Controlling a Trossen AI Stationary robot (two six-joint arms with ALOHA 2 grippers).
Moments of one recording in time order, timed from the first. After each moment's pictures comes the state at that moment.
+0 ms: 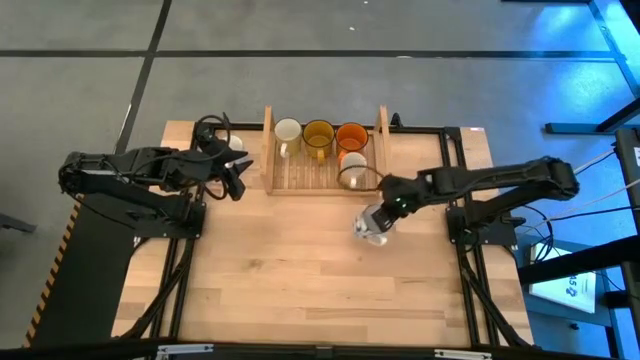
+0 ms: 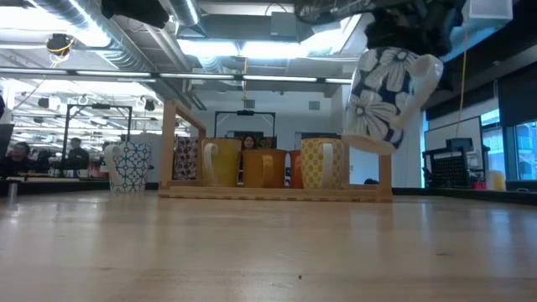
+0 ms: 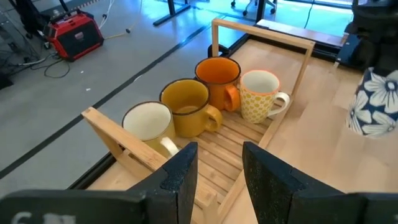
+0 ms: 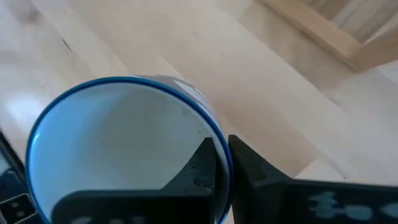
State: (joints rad) left arm -0.08 0.83 1.04 -0.79 -0.66 -0.36; right arm 0.04 1.27 0.98 -0.78 -0.01 0.89
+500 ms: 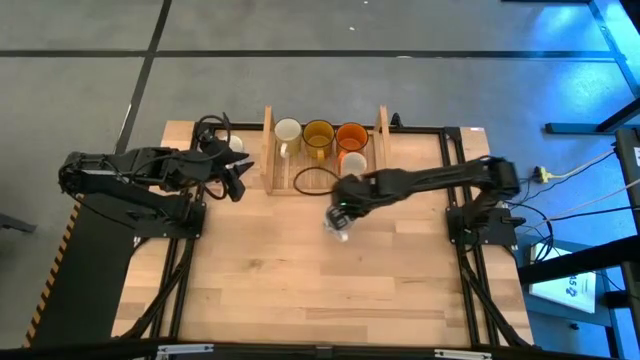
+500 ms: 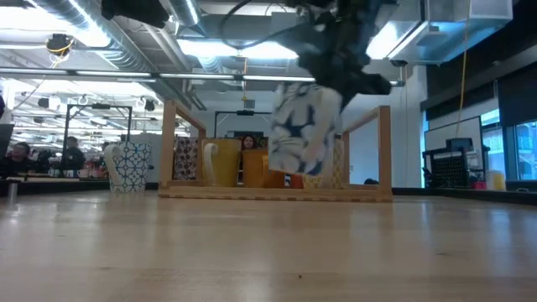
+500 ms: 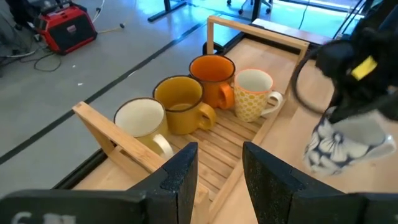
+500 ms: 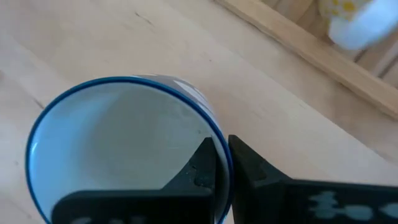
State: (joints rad) left arm -0.08 0.83 1.04 -0.79 -0.64 -0.39; right arm 0.04 1.76 1.41 -0.88 0.08 0.98
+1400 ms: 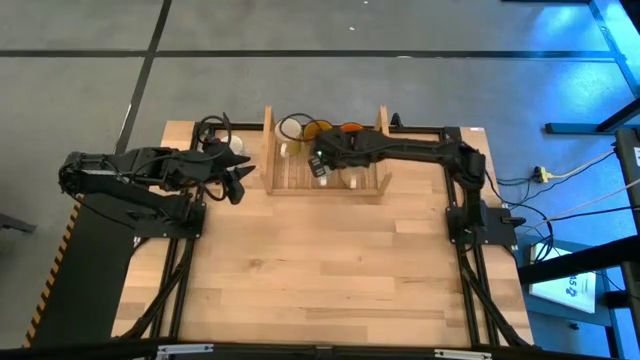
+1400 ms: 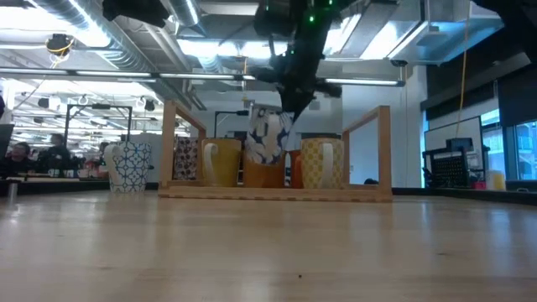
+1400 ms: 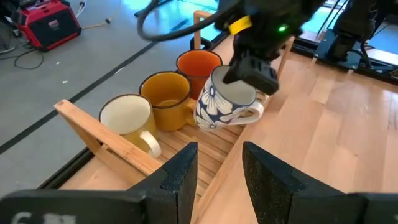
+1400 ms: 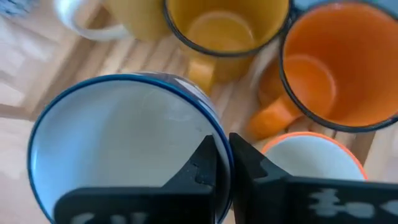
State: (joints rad) left arm -0.08 0.83 1.04 -0.79 -0.58 -0.38; right arm -0.23 1.99 1.78 -0.94 0.34 0.80
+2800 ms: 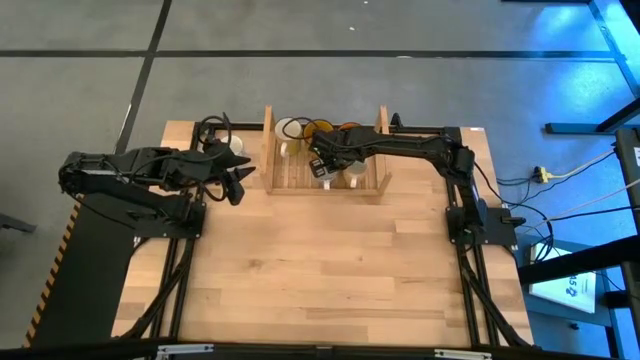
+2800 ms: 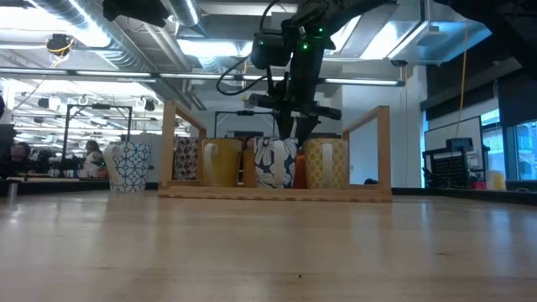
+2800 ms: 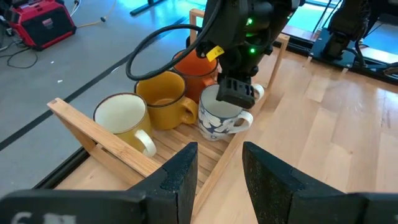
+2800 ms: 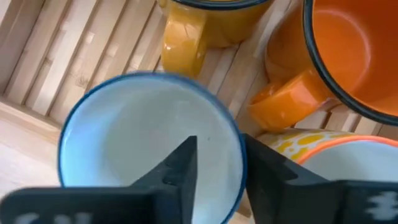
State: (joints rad) left arm -0.08 0.83 1.04 -0.79 -0.56 -0.38; right arm -0.30 2.09 1.78 -0.96 0.20 0.81
